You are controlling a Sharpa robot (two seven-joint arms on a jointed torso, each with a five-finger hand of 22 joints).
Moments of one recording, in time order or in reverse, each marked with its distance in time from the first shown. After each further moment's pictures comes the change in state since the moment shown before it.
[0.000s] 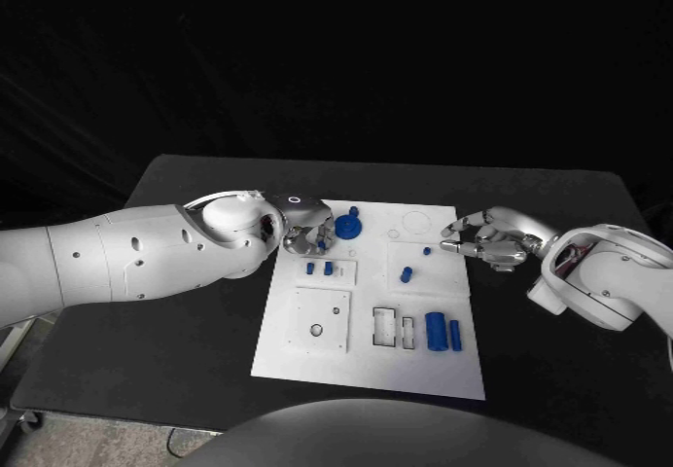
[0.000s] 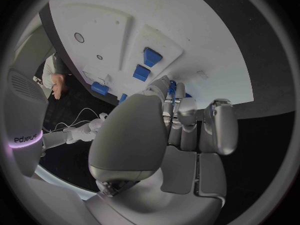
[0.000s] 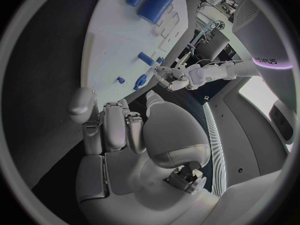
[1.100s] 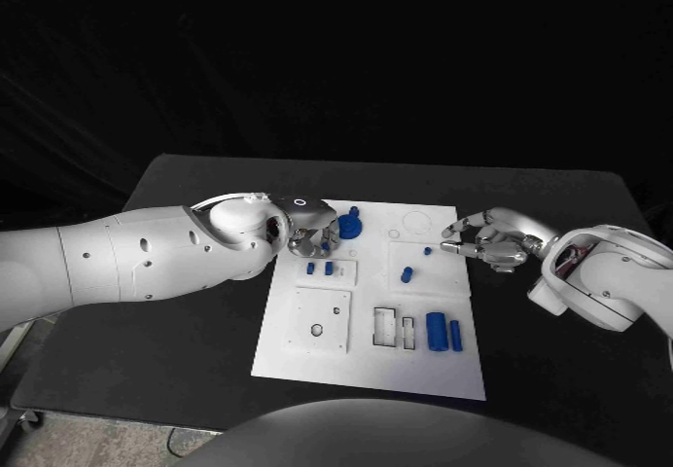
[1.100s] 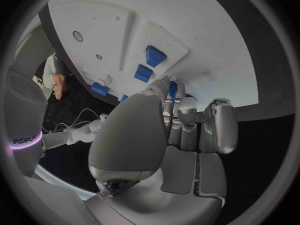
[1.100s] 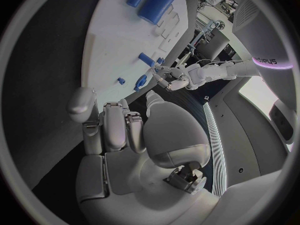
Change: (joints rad) left arm -0.006 0.022 -0.001 -0.011 -0.001 0.003 -0.002; left_hand 0.000 0.000 0.009 0.002 0.000 -0.007 0.000 -0.012 -0.007 -0.002 0.001 -0.009 -0.007 -0.007 0.000 -0.006 -0.017 0.000 -0.006 0.001 -0.006 0.000; right arm -0.001 0.001 0.000 -0.001 0.000 0.003 -0.001; right_hand 0.000 0.000 0.000 0.000 0.000 0.000 0.000 0.000 -0.001 0.000 0.000 -0.012 0.002 0.000 0.000 0.000 0.001 0.000 -0.004 0.004 -0.006 0.000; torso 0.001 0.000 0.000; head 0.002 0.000
